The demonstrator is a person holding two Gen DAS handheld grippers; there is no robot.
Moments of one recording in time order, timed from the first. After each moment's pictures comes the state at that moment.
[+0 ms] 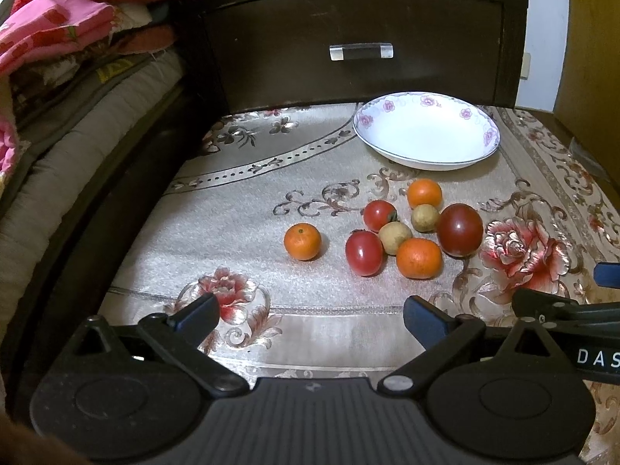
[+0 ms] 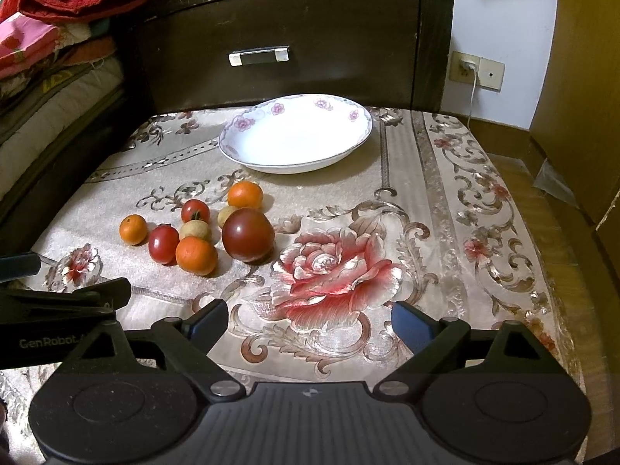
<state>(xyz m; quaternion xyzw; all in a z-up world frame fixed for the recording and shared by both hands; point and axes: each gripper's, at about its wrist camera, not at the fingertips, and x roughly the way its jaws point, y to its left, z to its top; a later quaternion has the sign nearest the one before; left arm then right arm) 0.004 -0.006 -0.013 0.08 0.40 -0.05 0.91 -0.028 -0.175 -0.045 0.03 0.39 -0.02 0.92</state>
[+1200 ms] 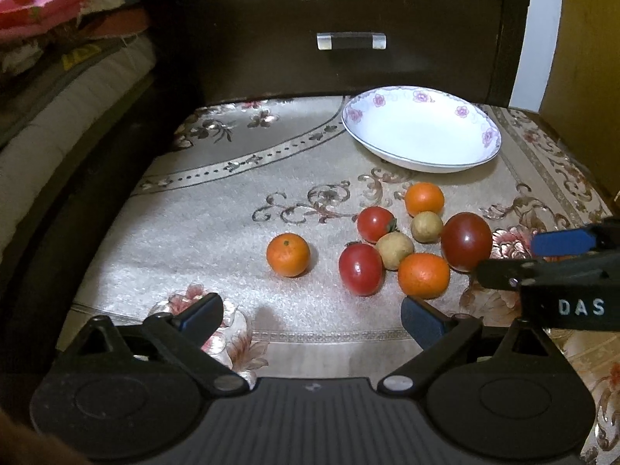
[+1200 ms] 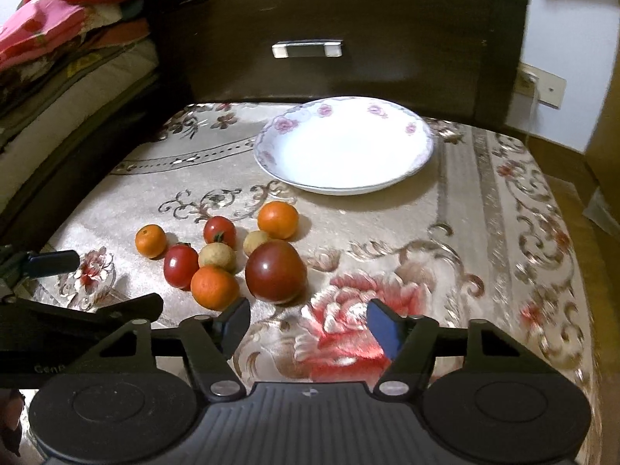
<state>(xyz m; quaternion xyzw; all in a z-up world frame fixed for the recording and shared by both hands) 0.039 0.002 -0.031 0.06 0.41 -0.09 0.90 0.029 -0.174 -0.047 0.01 0.40 0.08 0.91</state>
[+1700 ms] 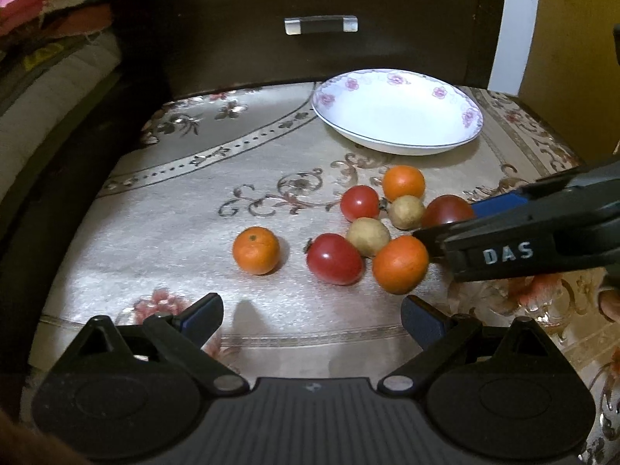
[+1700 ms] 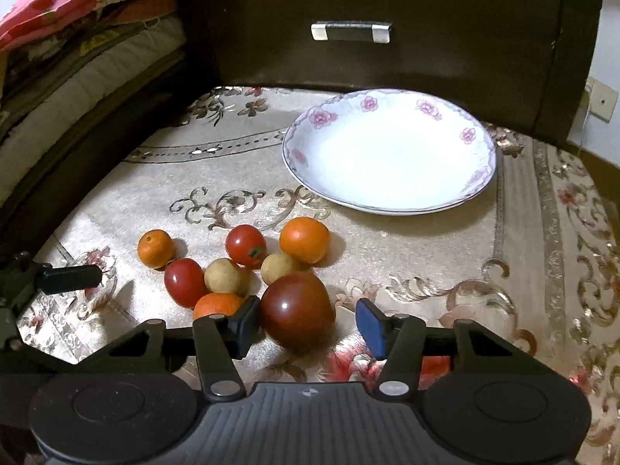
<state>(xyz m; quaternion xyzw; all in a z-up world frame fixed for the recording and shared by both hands) 0.049 -0.011 -0.046 0.07 0.42 -0.13 0.89 0.072 -0.166 -0.060 -0.01 0.43 0.13 0.89</state>
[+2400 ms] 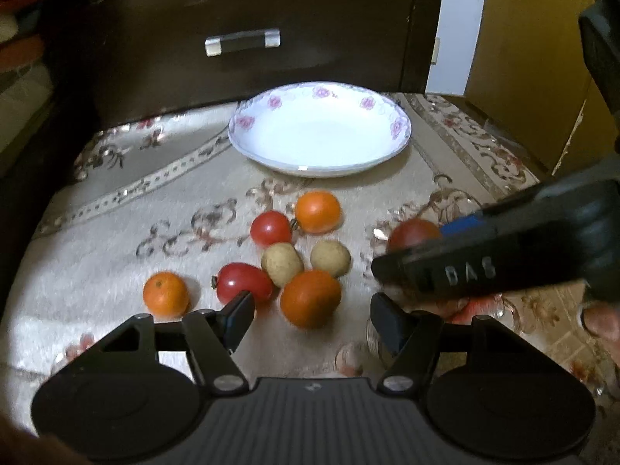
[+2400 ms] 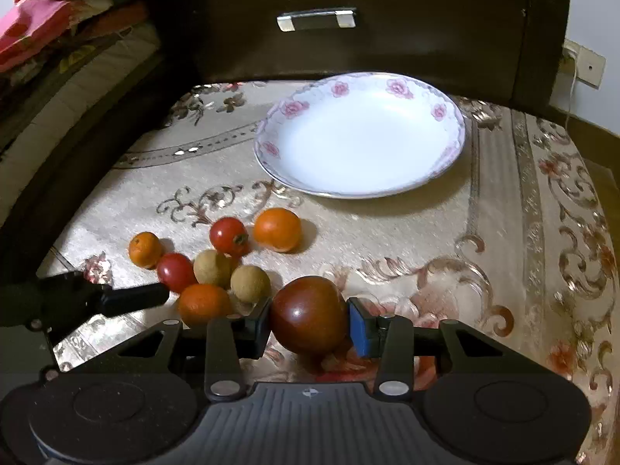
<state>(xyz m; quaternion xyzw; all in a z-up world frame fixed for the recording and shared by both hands) 0.056 -0.050 -0.039 0.08 0.40 -0.21 0.89 0.069 -0.190 -0.055 0.03 0.46 0.11 0.88</state>
